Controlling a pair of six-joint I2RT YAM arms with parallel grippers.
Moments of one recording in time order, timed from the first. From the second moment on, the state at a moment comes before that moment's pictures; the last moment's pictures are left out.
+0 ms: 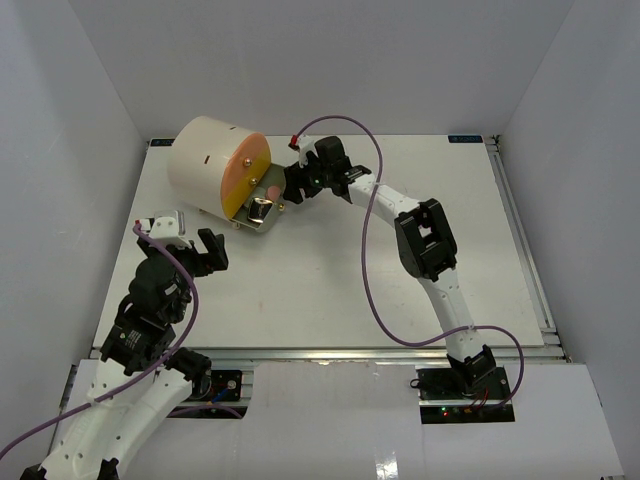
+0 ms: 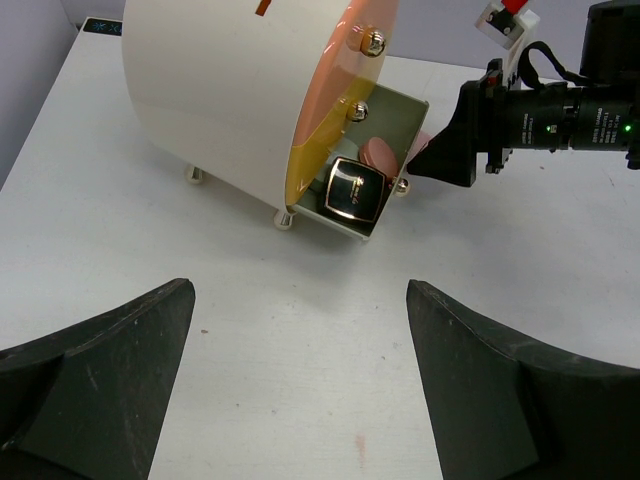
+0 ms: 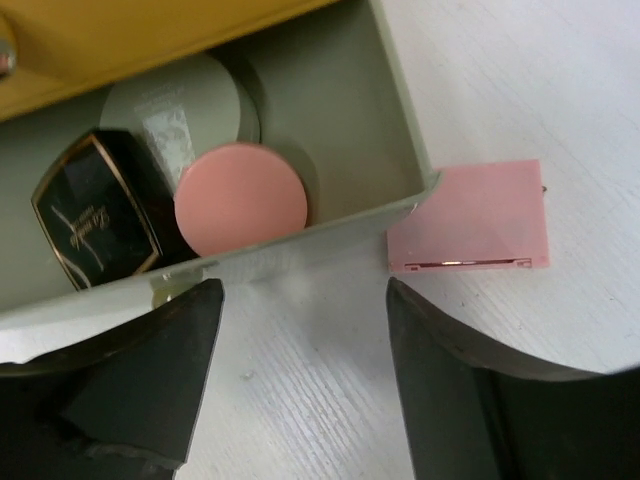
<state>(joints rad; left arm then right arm) -0.46 0.47 0.76 -0.45 -0.44 -0.21 0.60 2.42 2.03 -0.17 -0.44 -0.03</state>
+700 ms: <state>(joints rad) -0.46 0.47 0.74 -0.44 -0.44 -0.21 0.51 2.50 2.11 -0.11 -0.26 0.00</state>
